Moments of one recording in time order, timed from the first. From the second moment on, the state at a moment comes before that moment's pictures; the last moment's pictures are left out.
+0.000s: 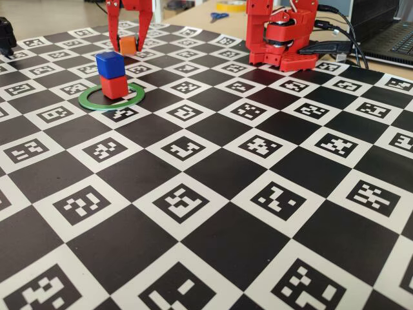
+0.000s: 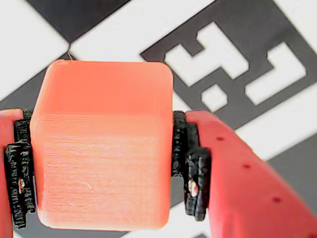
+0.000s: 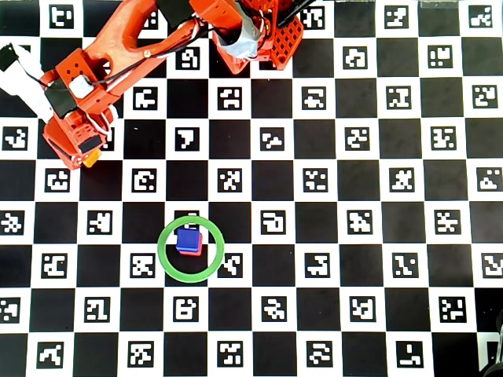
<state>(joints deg) 57.9 70.3 85.3 67.4 -19.2</state>
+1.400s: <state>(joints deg) 22.6 75.2 57.0 97.9 -22.7</state>
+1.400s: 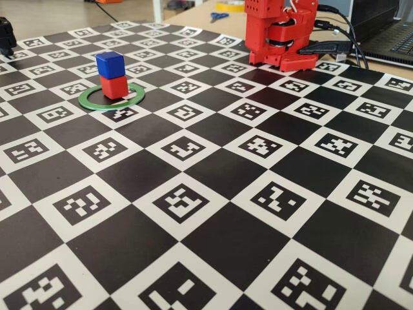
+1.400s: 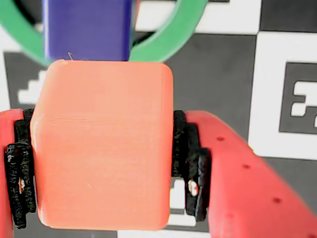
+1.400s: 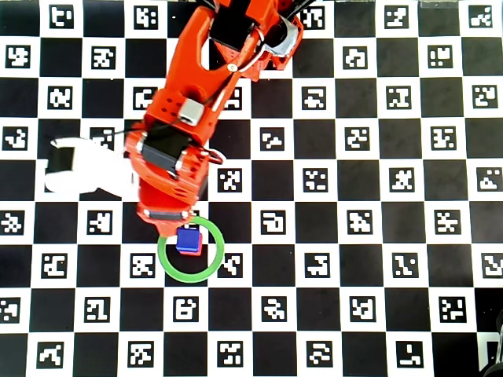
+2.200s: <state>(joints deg) 18.3 75.2 65.6 87.1 -20.3</state>
